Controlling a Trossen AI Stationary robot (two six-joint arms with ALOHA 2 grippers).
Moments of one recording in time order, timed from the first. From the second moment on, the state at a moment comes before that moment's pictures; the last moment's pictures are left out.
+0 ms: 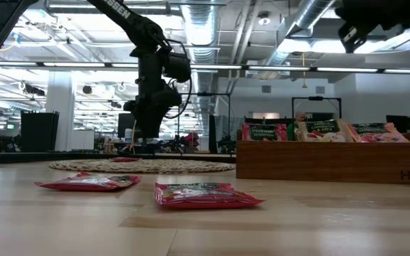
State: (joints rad) left arm 0.60 1.88 1.45 -0.99 -0.02 -0.19; right arm -0.09 0.42 0.46 -0.19 -0.32 0.13
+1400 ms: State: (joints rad) left arm 0.80 2.03 1.48 -1.04 0.08 -0.38; right arm -0.09 0.27 0.37 -0.10 -0.32 0.34
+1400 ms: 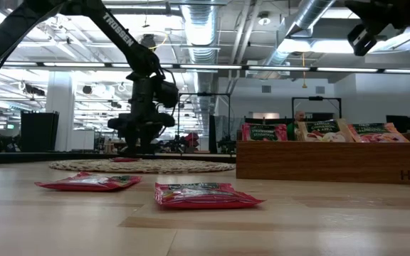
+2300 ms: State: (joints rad) left arm 0.82 2.12 1.48 -1.10 0.10 -0.39; right arm -0.09 0.27 0.37 -0.10 -0.32 0.35
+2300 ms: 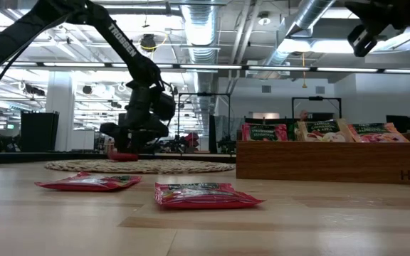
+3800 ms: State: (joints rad) left arm 0.72 2.14 1.51 -1.11 0.00 -0.10; right arm -0.09 0.27 0.37 -0.10 -0.31 0.35
